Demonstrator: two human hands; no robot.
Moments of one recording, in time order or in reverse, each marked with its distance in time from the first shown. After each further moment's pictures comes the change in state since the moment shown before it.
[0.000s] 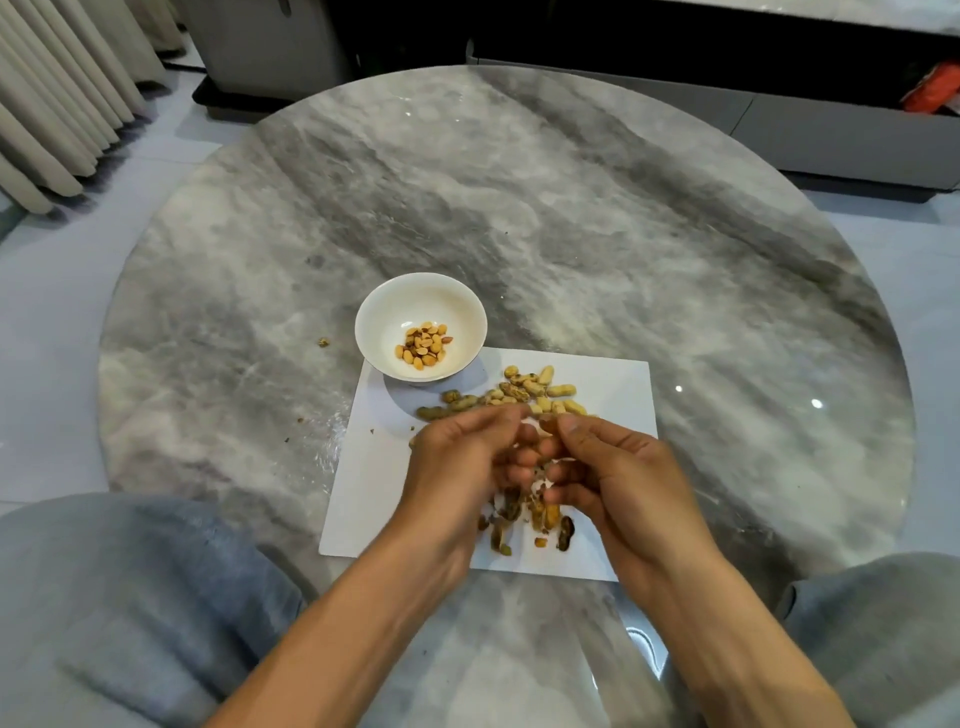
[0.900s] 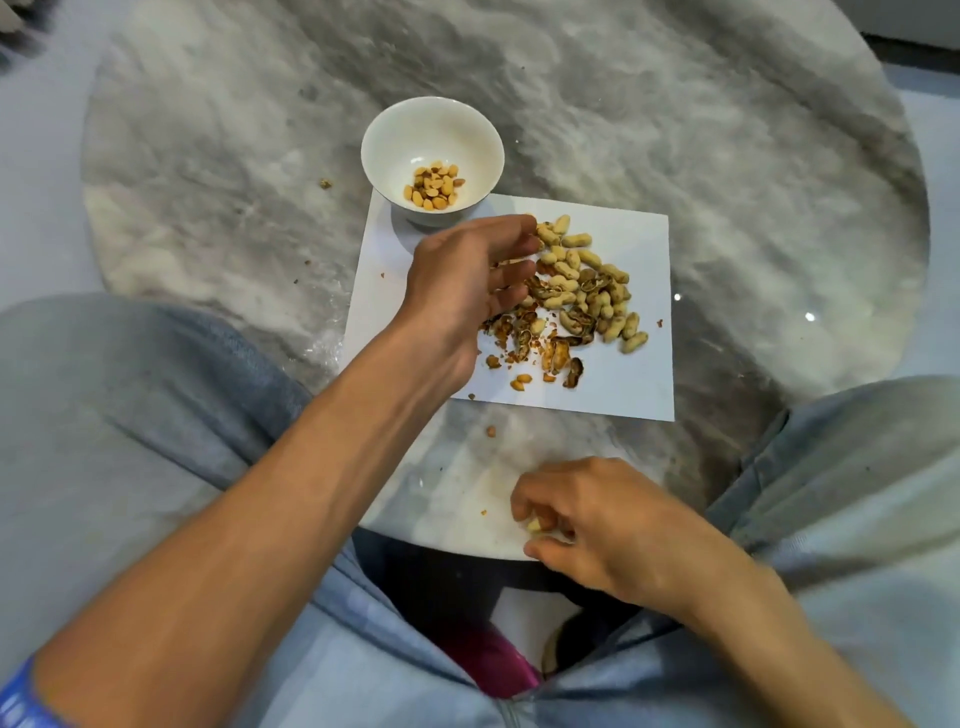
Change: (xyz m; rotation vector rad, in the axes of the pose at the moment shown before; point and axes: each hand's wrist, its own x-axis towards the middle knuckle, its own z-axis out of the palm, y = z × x) left_hand 0.001 0.006 -0.012 -0.051 0.040 -0.035; right_hand -0.076 0.070 -0.035 -1.487 -0.724 -0.416
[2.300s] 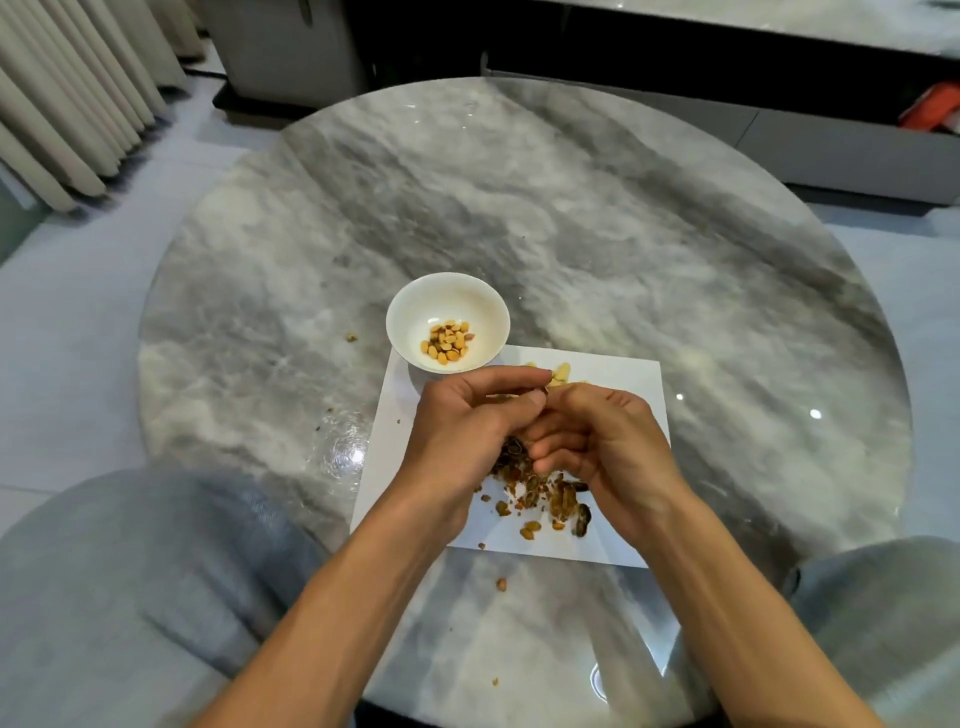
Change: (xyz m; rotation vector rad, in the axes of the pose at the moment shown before) left_hand 0.000 0.014 -0.006 0.209 -0.058 0.173; right_hand 0.086 0.009 -0.098 1.452 0.637 0.248
